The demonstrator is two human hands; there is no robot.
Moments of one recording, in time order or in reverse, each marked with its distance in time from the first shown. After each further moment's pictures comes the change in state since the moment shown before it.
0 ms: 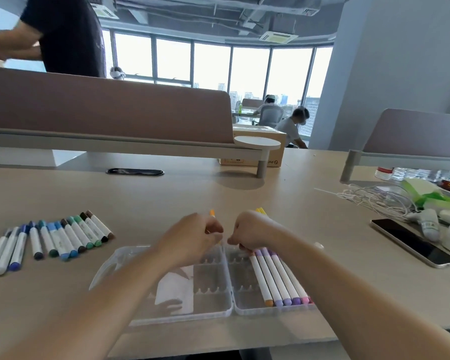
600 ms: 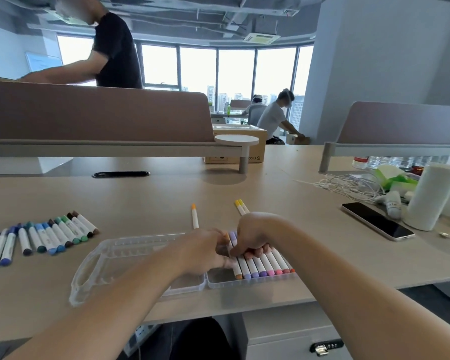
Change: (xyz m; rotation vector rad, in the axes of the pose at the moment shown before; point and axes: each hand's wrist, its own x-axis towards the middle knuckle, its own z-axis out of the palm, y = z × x) left_hand -0.019 0.040 0.046 0.190 -0.248 0.118; right_hand -0.054 0.045 0.003 -0.076 -0.267 -0.018
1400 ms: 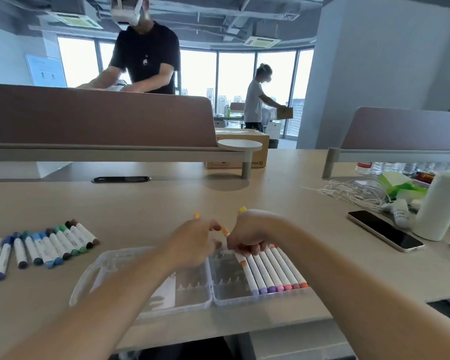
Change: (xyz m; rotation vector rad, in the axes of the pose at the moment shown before) left_hand 0.014 -0.019 -0.027 -0.051 0.168 -0.097; right_hand 0.010 -0.014 -0.022 0.147 0.116 -0.007
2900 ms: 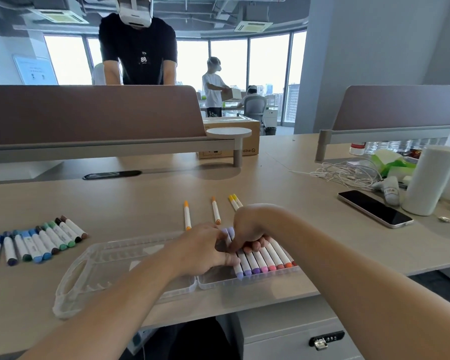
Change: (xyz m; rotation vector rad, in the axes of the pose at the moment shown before) left_hand -0.013 0.028 0.037 -0.070 -0.113 0.166; right_hand 0.010 0.035 0.013 -0.095 -0.183 0.024
